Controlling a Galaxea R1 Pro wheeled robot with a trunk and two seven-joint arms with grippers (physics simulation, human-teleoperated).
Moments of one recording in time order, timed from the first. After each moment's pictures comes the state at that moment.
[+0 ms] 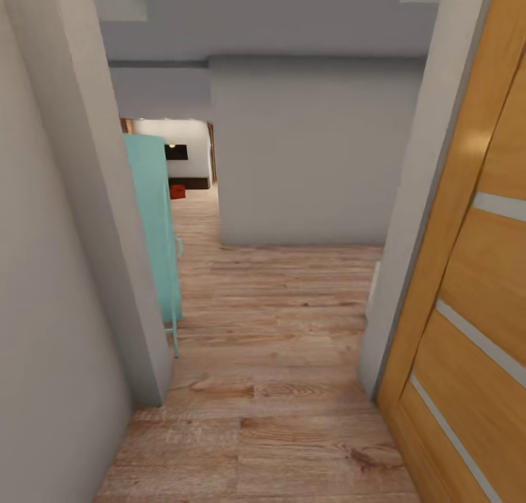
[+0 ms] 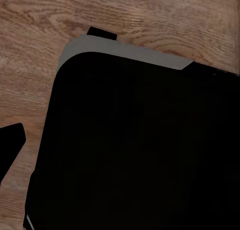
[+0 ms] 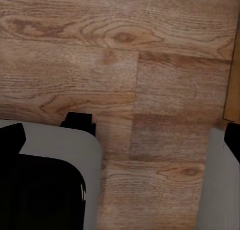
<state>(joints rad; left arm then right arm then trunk) 0.00 -0.01 0.01 -0.12 0.28 -0.01 0.00 -0.19 -0.11 0.17 0.03 -0.05 -0.17 0.03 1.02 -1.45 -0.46</state>
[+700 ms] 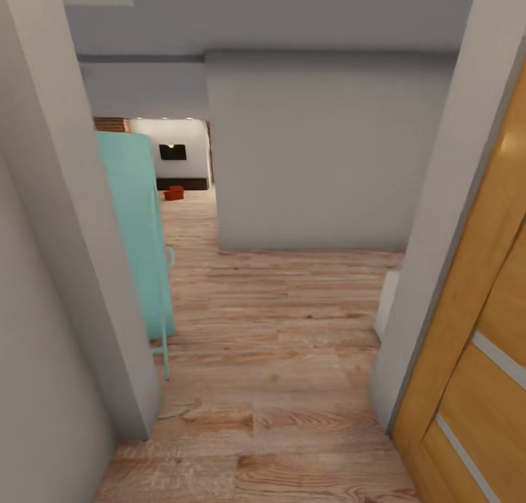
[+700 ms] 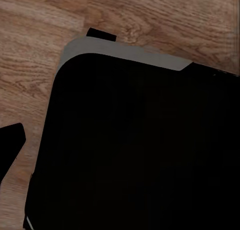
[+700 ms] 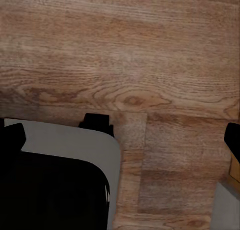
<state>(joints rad) 0.00 -0.01 0.01 -0.12 0.28 -0.01 0.00 -0.19 -0.08 0.17 0.03 -0.05 -0.16 0.03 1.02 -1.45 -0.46</state>
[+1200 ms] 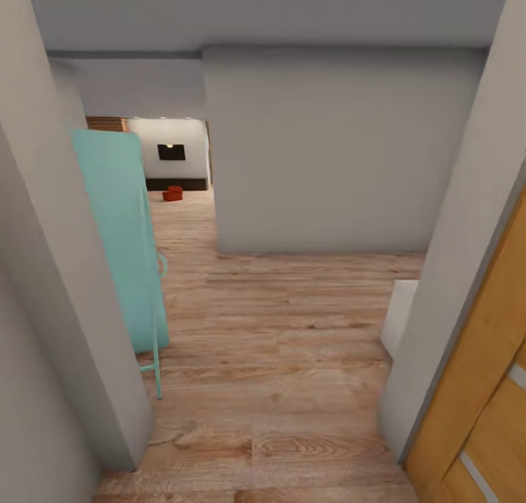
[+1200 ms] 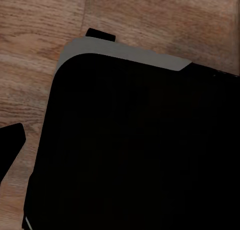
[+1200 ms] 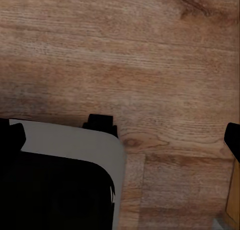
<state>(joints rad) 0.00 -0.02 0.01 -0.12 0.28 -0.02 0.00 -0.19 -0.07 0.17 0.03 -0.05 -0.16 0.03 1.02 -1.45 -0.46</state>
